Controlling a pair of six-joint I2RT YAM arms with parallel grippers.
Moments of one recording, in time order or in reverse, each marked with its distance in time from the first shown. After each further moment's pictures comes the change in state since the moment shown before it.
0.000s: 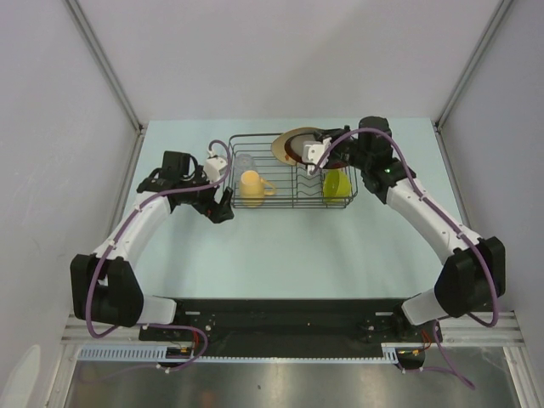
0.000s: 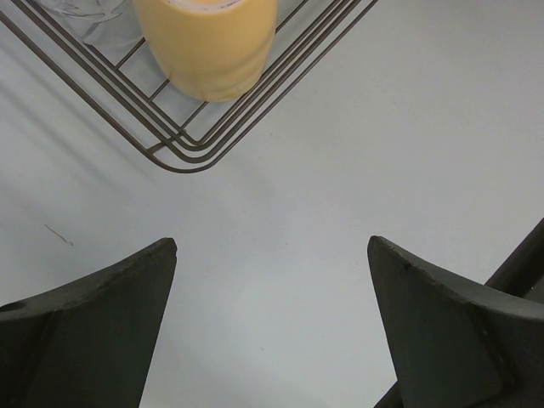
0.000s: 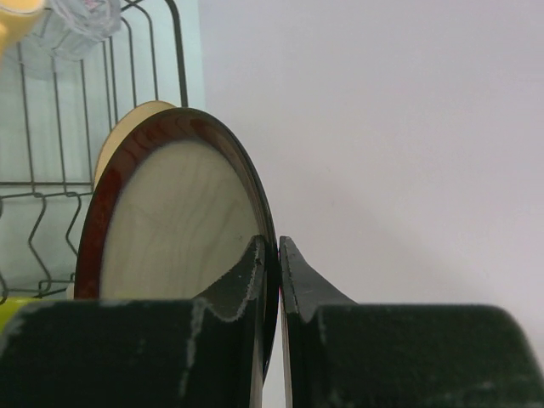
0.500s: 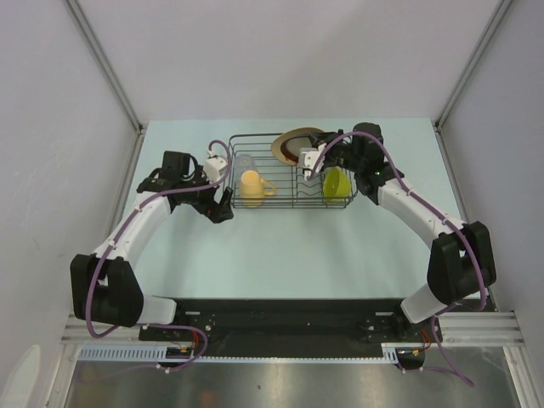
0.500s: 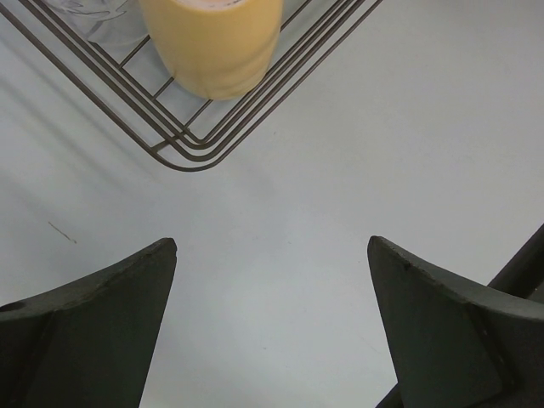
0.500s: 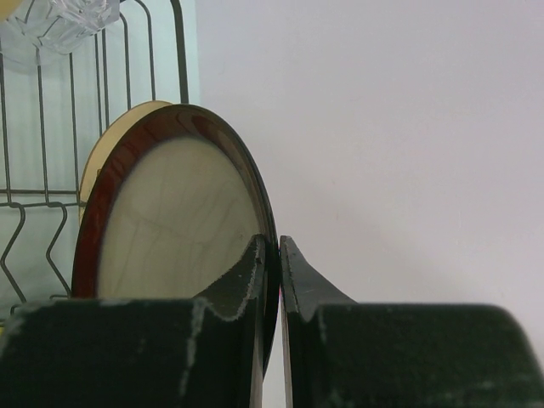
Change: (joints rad) left arm 0.000 0.000 0.000 0.002 -0.008 0.000; right arm -0.015 0.103 -0.074 0.217 -0.019 -0.031
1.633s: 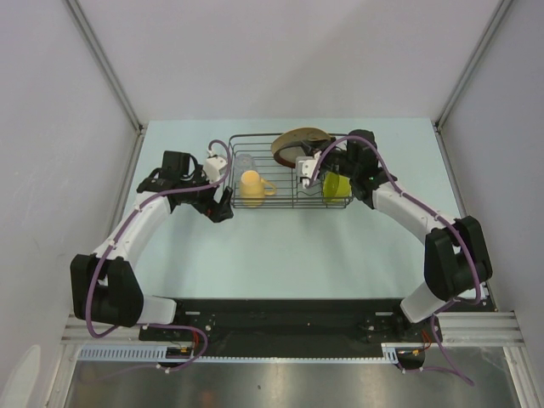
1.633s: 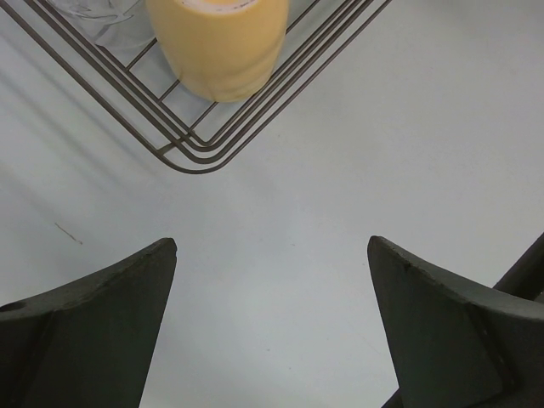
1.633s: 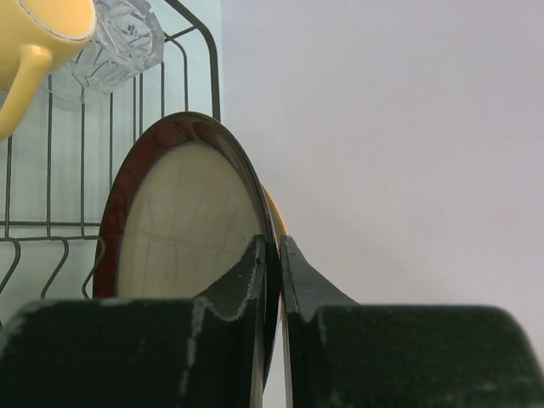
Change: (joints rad) left arm 0.000 0.000 0.000 0.008 -0.008 0.000; right arm 0.022 0.034 -0.061 0.092 -0.080 0.024
